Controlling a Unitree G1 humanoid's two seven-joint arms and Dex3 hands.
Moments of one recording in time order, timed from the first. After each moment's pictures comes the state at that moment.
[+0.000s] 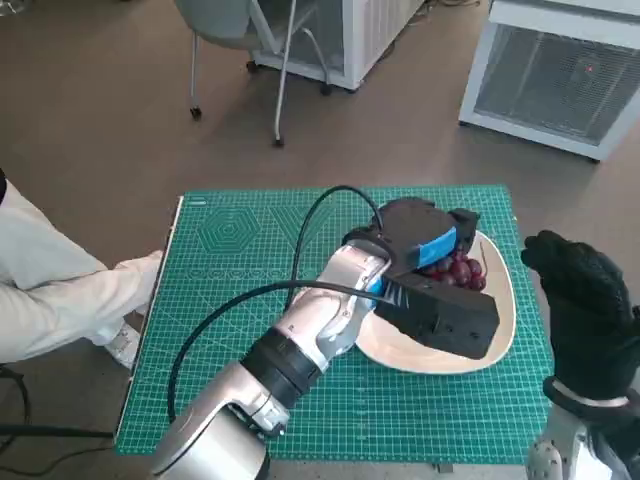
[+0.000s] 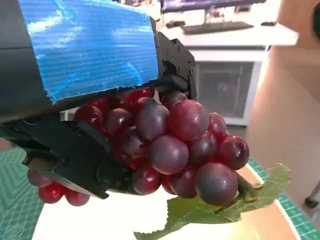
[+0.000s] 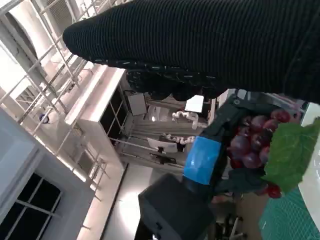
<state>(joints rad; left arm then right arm) -1.19 -0.02 -0.55 0.89 0.76 0.05 -0.17 -0.34 -0.12 -0.29 0.27 0.49 -0.62 0.52</state>
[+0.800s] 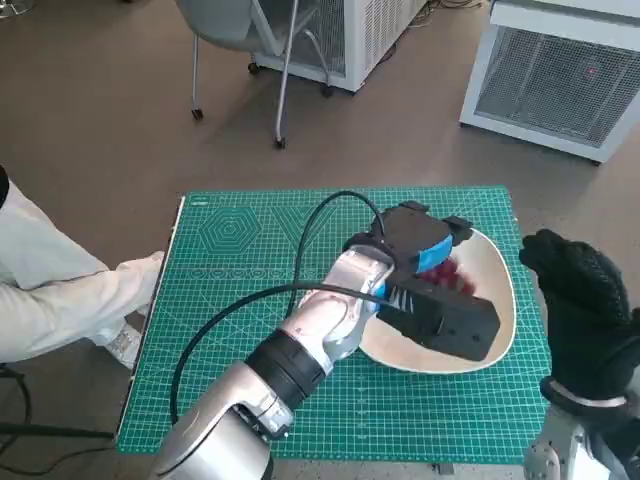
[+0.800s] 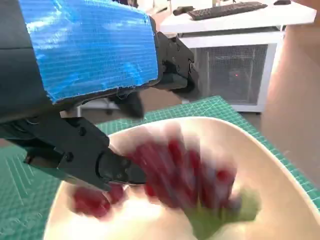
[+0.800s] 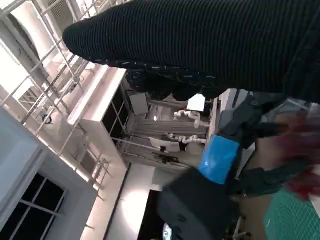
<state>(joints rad) -1.20 -0.03 -0.62 0.93 0.78 0.07 -0.15 -0.33 -0.11 -0.28 0.26 0.49 -0.61 0.51</state>
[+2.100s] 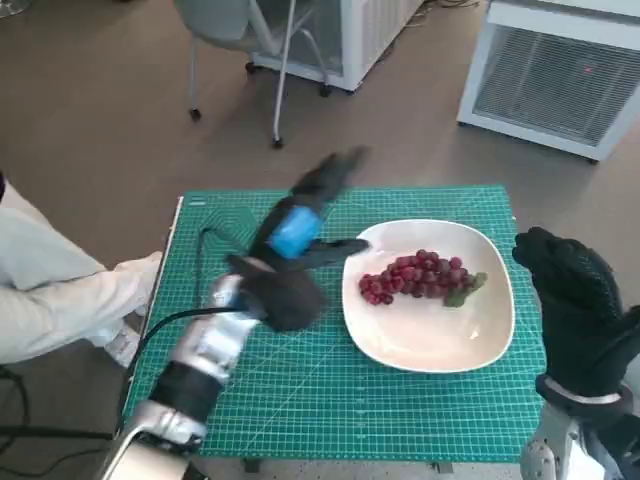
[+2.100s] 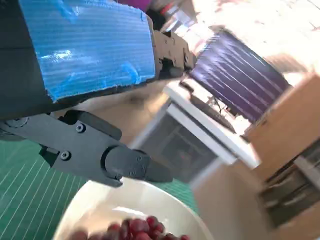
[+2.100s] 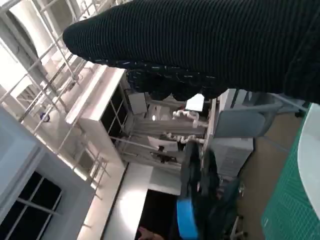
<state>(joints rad) -0.81 0.25 -0.14 0.72 0.14 -0.38 -0.10 -0.34 -0.11 -0.26 0.25 0.47 -0.61 0.50</state>
